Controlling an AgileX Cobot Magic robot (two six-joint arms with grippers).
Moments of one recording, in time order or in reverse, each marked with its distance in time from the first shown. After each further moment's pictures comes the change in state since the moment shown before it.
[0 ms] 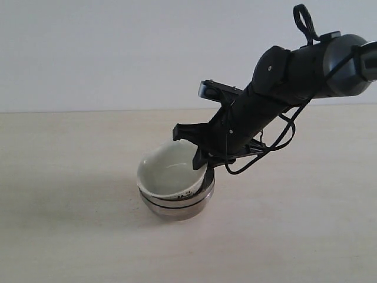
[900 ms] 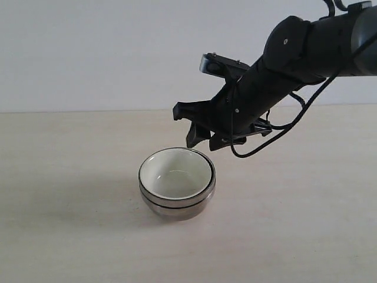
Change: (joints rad) left arm 0.000 0.000 0.000 0.000 0.000 0.000; right arm 0.000 -0.106 0.000 -0.032 0.006 -0.017
